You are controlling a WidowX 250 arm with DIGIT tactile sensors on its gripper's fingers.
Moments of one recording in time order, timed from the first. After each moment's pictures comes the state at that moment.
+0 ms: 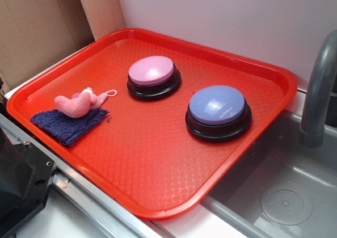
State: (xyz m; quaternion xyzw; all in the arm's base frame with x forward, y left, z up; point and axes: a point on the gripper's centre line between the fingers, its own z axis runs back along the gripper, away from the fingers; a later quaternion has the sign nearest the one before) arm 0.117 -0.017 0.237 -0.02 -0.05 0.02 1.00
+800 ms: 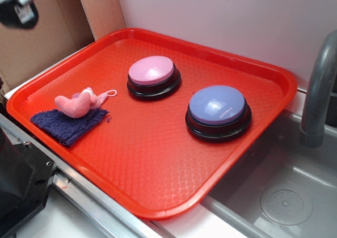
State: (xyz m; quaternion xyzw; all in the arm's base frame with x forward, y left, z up) arm 0.113 0.001 0.189 -0.03 -0.06 0.14 0.99
